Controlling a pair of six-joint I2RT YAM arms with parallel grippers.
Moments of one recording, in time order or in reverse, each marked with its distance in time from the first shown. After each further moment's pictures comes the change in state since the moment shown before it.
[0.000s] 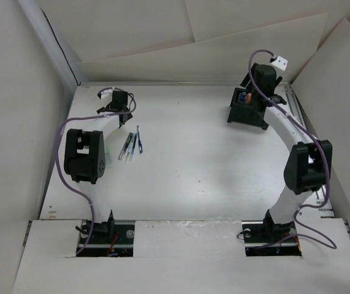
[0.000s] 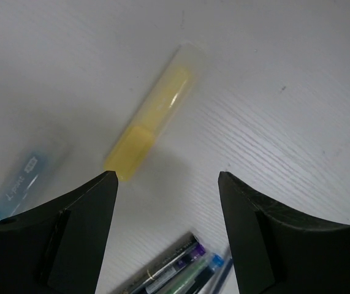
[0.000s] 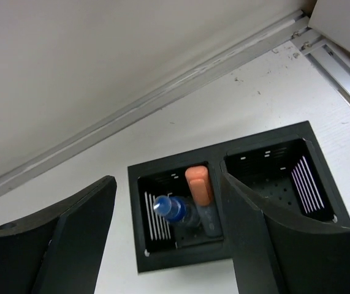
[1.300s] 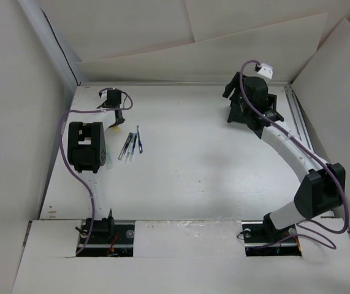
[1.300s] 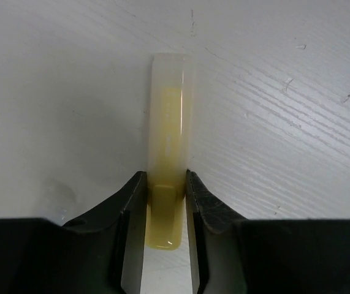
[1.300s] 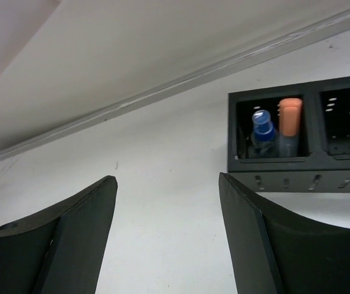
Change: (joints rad) left arm 0.095 0.176 0.137 -0.039 0.125 0.227; right arm 0.189 -0.302 -0.211 -0.013 -0.080 0.071
